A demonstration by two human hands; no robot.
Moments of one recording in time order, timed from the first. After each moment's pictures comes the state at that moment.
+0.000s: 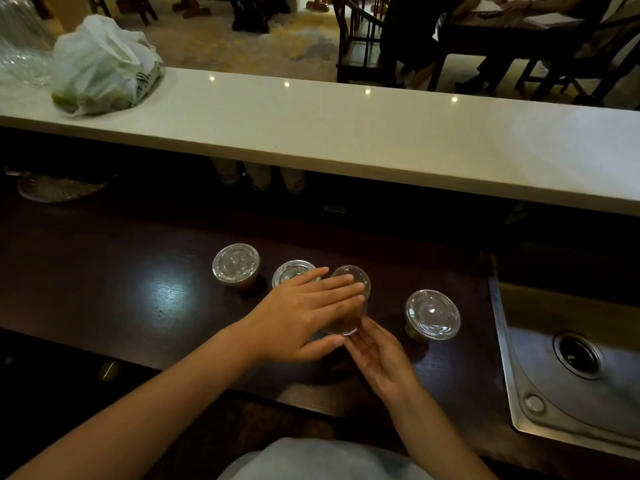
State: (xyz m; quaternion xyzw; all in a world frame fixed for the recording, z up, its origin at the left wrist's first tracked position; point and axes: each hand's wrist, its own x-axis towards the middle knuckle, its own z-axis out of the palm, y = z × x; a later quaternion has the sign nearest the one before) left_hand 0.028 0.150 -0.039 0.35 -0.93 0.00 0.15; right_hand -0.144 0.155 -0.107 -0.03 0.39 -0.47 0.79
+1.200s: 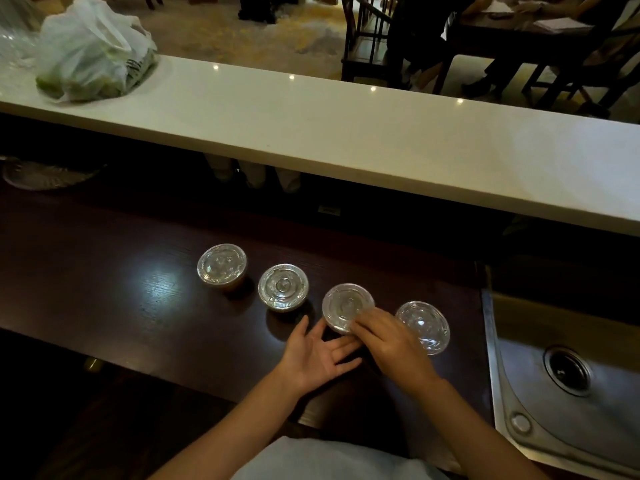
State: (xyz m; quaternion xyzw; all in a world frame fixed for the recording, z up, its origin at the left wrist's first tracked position) left_hand -0.042 0.145 -0.134 0.37 0.09 -0.81 0.44; right_hand -0.210 0.107 -0.148 -0.91 0.33 -0.25 0.03
